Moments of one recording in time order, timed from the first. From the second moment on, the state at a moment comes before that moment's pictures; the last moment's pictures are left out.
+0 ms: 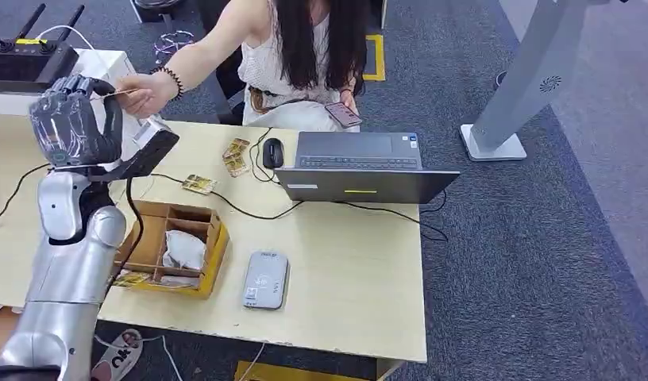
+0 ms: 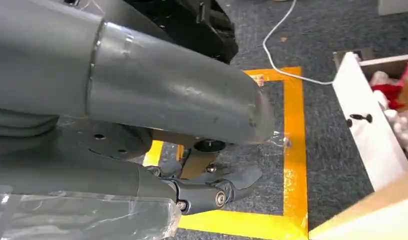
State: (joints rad) left arm -0.64 0.14 -0.13 -1.01 -1.20 0.49 -0.09; right arm -0.07 0.10 -0.22 -0.21 0.04 0.16 -0.28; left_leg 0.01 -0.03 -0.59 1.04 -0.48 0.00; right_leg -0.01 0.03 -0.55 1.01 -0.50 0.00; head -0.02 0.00
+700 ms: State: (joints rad) left arm -0.64 0.16 -0.15 -0.96 -1.13 0.55 -0.12; right arm -0.07 0.11 -0.22 -0.21 0.05 0.16 -0.29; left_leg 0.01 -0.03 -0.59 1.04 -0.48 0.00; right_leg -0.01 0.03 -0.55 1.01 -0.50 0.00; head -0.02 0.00
